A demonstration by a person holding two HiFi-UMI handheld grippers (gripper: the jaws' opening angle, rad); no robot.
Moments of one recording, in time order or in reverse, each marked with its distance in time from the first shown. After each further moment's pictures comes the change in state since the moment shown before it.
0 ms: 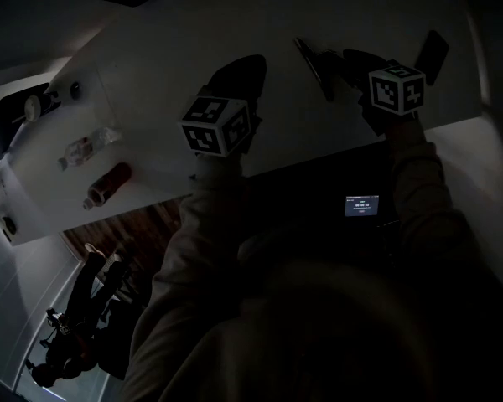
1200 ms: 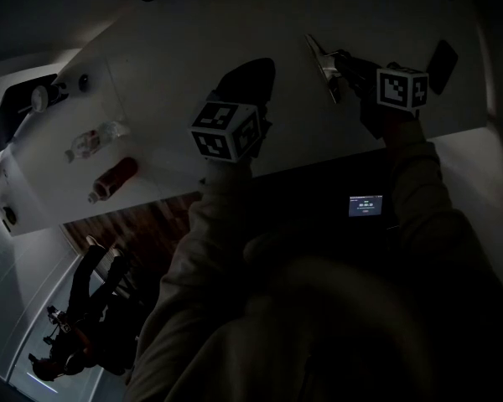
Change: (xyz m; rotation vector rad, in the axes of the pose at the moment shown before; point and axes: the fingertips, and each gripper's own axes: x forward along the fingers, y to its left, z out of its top) left arm -0.014 0.002 0.007 -0.029 -0.035 0.037; right arm 0.017 0.023 0.007 0.225 -0.018 0.138
